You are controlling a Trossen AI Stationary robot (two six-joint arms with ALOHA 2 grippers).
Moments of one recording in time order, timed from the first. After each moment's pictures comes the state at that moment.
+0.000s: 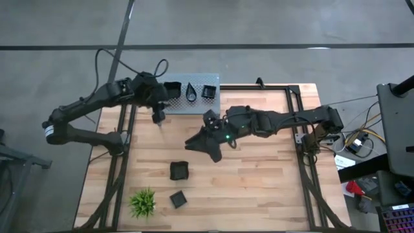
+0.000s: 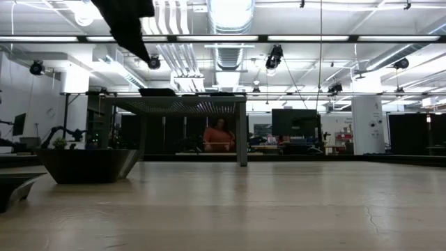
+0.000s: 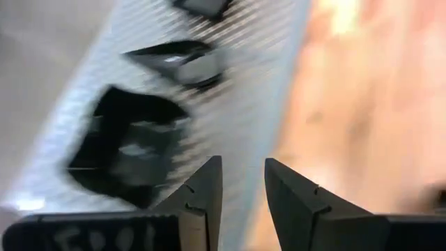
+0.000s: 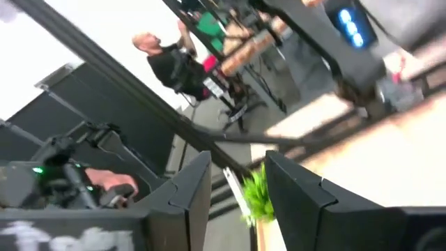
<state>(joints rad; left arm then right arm) 0.47 1.09 1.21 -0.94 -0.05 0.22 0.13 1.72 1.70 -0.12 -0.13 0.76</state>
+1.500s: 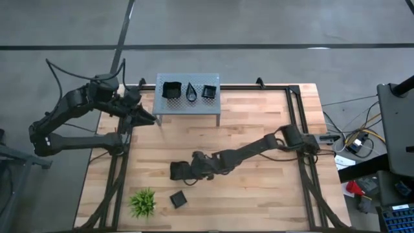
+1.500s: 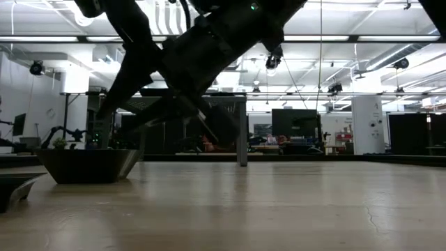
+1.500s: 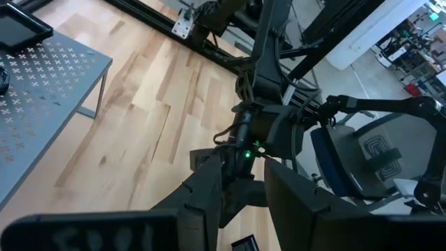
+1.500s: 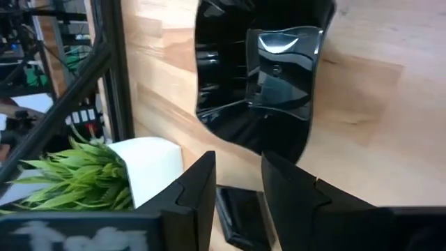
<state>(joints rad) 0.44 0.76 1.21 -0.93 0.57 -0.29 0.25 2.23 1.58 -0.03 0.06 1.69</state>
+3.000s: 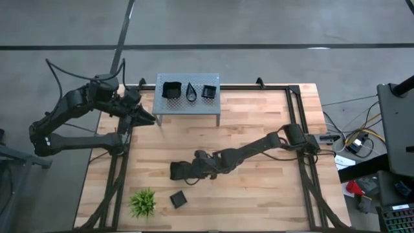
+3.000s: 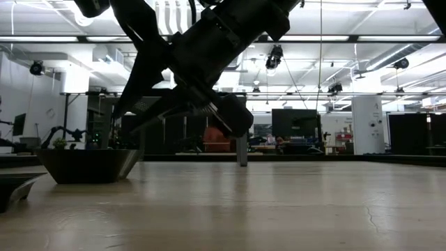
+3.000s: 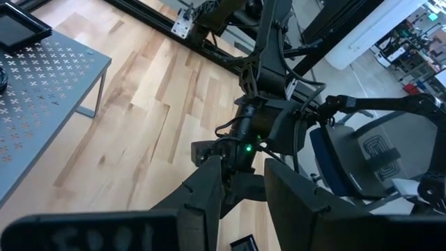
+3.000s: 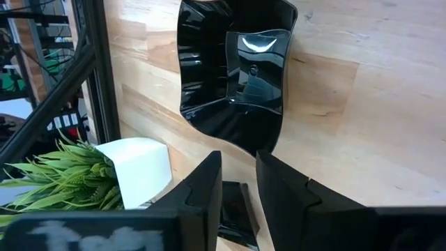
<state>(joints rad) 0.44 0.76 1.21 -0.93 0.57 -0.29 0.25 2.19 1.58 -0.13 0.06 1.71</state>
